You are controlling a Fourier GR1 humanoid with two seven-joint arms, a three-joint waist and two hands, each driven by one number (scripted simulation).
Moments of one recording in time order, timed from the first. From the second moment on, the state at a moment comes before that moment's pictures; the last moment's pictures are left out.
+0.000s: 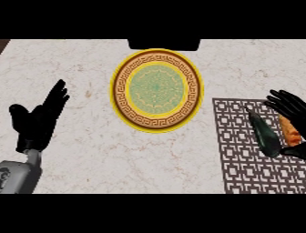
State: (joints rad) left arm -0.18 0.38 -0.14 -1.42 0.23 0.18 0.13; right arm -0.32 -0.57 0.01 -0.84 -0.41 0.75 -0.48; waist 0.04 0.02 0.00
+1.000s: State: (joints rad) left arm -0.22 0.35 -0.14 -1.36 0.22 0.15 0.12; right arm -0.44 -0.73 0.28 -0.78 -0.01 0.61 -0.69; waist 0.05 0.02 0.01
